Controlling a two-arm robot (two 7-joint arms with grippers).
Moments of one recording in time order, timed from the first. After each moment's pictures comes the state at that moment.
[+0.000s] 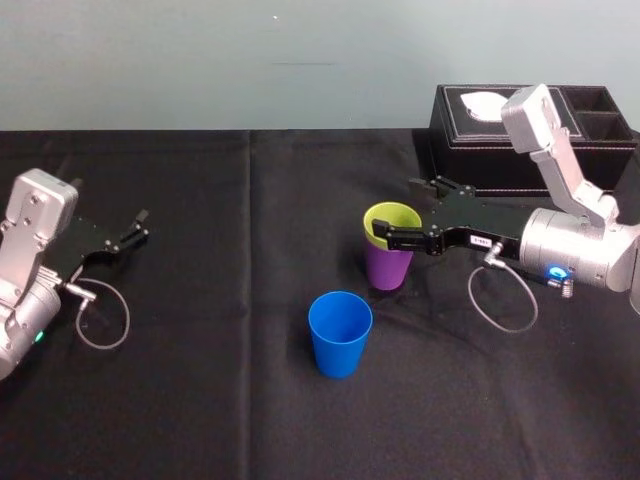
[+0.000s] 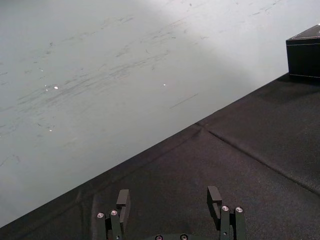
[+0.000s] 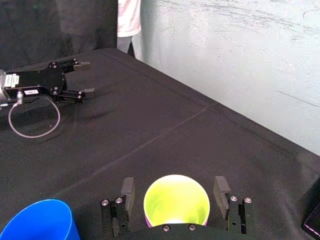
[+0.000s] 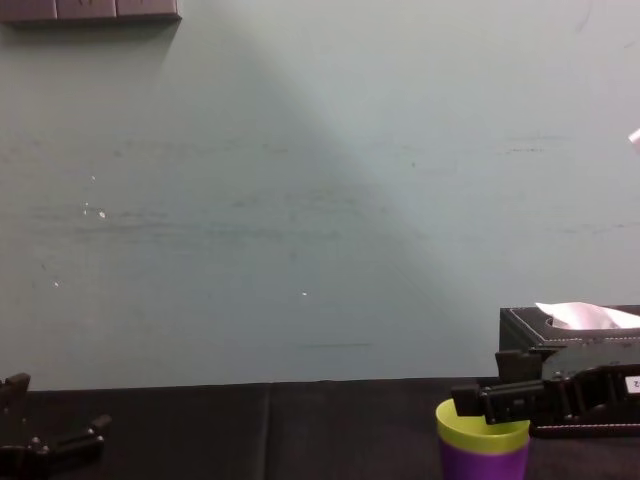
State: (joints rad) left arm -0.20 0.60 0.45 -1.41 -0.25 -0.12 0.03; right arm 0.45 0.59 -0.52 -1.41 0.51 0.19 0.60
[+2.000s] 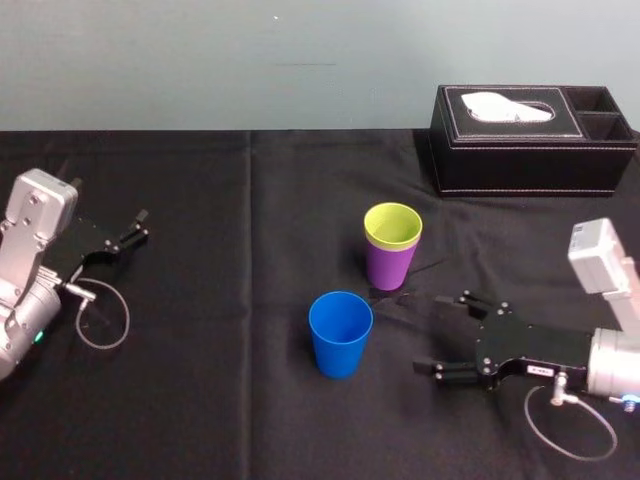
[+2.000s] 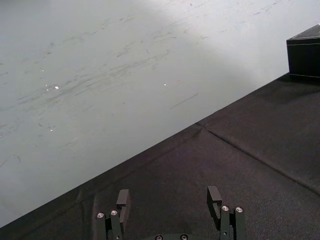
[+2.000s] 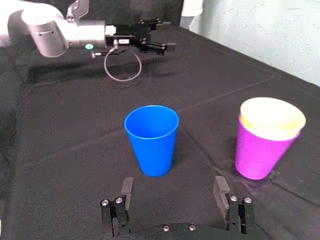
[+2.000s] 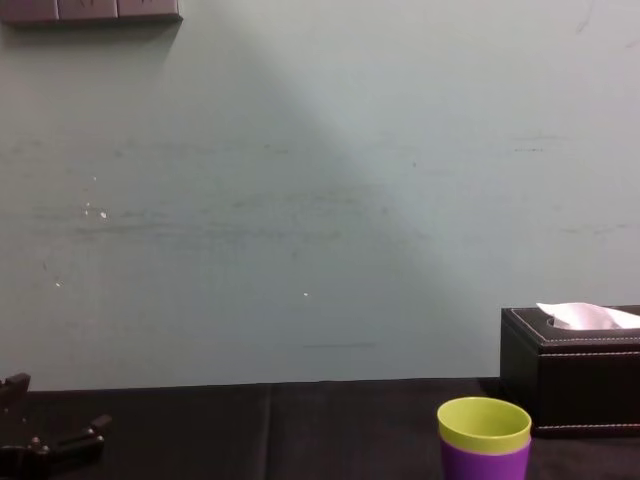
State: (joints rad) left arm -0.20 0.60 0.45 -1.41 -0.25 -0.12 0.03; right arm 0.15 0.81 -0.47 -1.57 0.56 -0.02 0.77
